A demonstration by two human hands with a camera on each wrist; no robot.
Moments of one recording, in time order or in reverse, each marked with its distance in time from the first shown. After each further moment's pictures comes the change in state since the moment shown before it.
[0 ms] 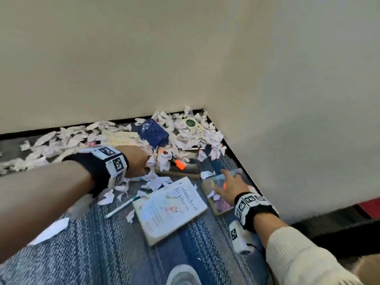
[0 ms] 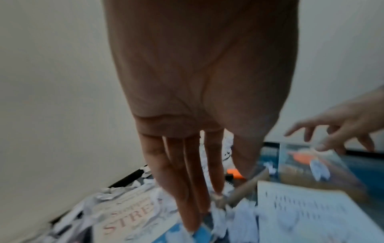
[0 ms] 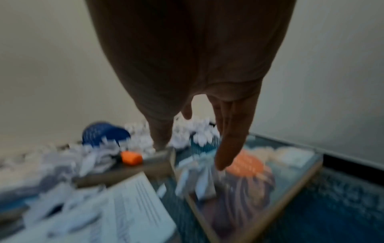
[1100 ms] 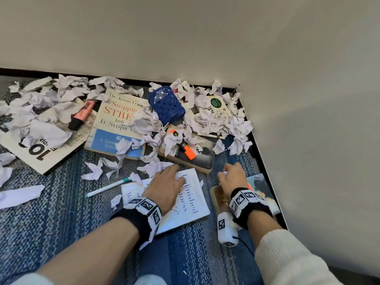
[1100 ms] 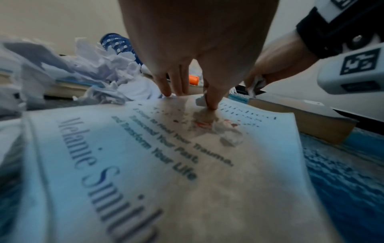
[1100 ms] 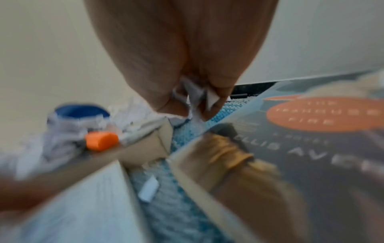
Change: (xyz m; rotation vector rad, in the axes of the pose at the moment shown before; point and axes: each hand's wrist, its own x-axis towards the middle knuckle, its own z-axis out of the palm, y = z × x) left_hand 0.109 0.120 0.136 -0.423 0.373 -0.012; right_hand 0.109 -0.011 0.048 0.043 0.057 -0.150
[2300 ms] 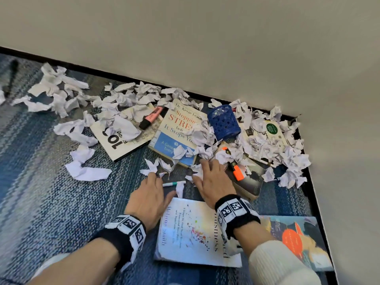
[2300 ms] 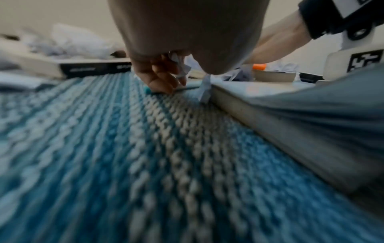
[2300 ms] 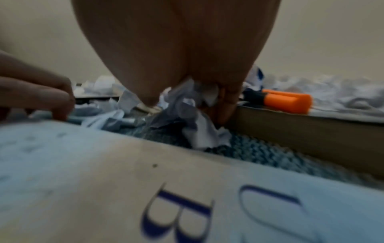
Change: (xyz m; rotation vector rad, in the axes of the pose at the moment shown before) left_hand -0.098 -0.079 0.002 -0.116 0.057 -0.616; right_hand -0.024 -0.143 0.061 -0.286 0.028 -0.771
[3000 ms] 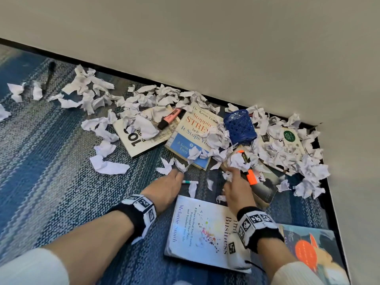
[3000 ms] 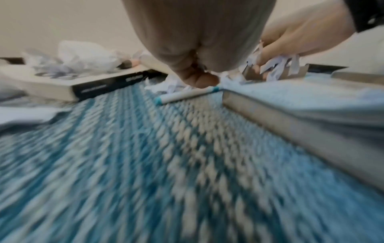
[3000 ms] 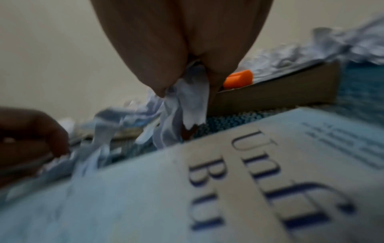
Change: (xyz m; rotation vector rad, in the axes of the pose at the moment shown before) left_hand 0.019 -0.010 -0.019 -0.033 -0.136 0.241; right_hand -0.011 0.020 0.001 0.466 -0.034 0.264
